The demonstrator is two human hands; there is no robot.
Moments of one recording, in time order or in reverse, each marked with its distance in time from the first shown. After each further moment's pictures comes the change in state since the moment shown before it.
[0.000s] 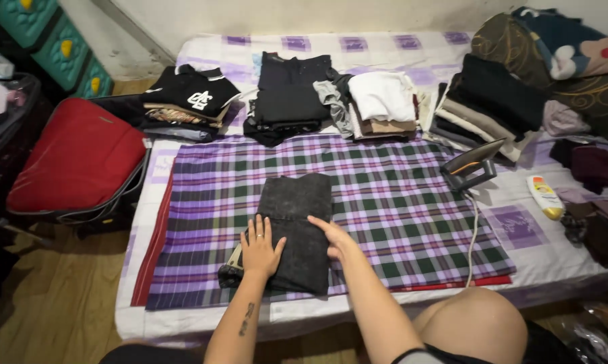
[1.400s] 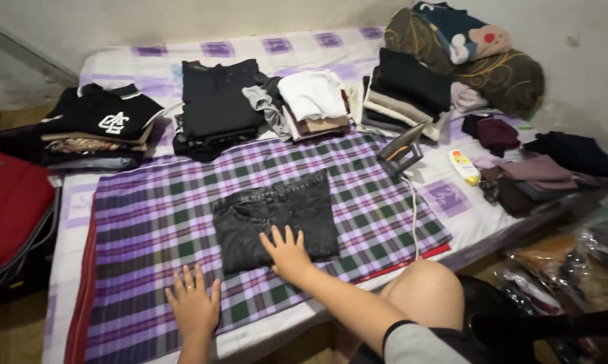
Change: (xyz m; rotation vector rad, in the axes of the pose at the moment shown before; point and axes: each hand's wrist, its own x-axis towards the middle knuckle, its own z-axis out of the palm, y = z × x) left_hand -0.053 -0.046 0.011 0.134 0.121 -0.086; right_hand -0.058 0.026 0.016 -2.137 0.333 -0.711
